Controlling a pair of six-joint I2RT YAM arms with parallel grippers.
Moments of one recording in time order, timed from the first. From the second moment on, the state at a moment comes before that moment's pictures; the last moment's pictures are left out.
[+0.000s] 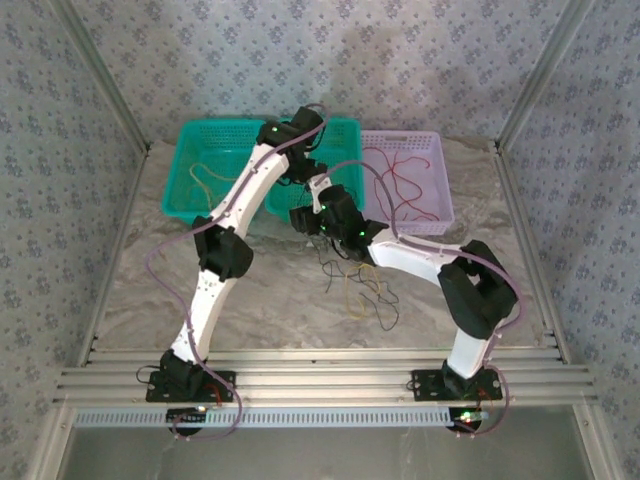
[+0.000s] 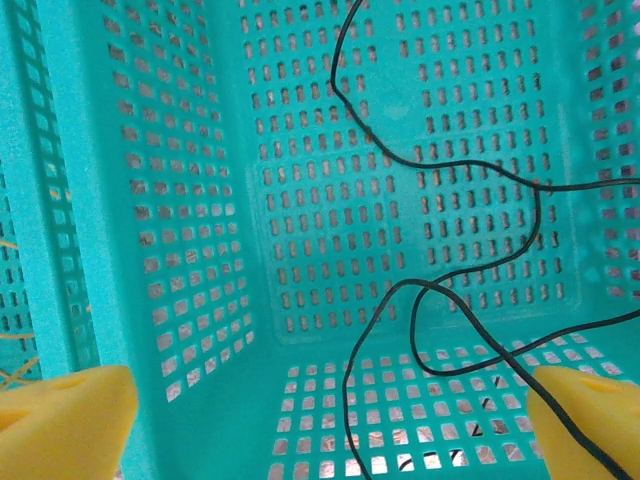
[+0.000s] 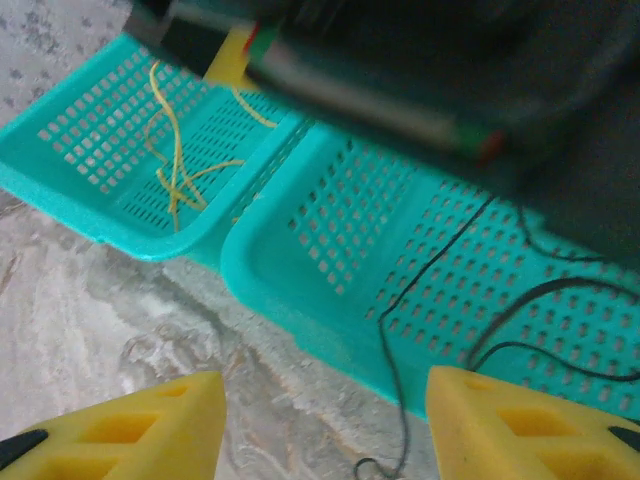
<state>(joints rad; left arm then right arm) -0.55 2.46 2.72 -1.44 -0.20 -0.34 0.75 1.74 1.14 0.16 0.08 0.28</state>
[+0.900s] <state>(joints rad) -0.53 2.44 2.71 -1.45 -0.19 -0.33 0.62 1.81 1.15 0.23 -0.13 0.32</state>
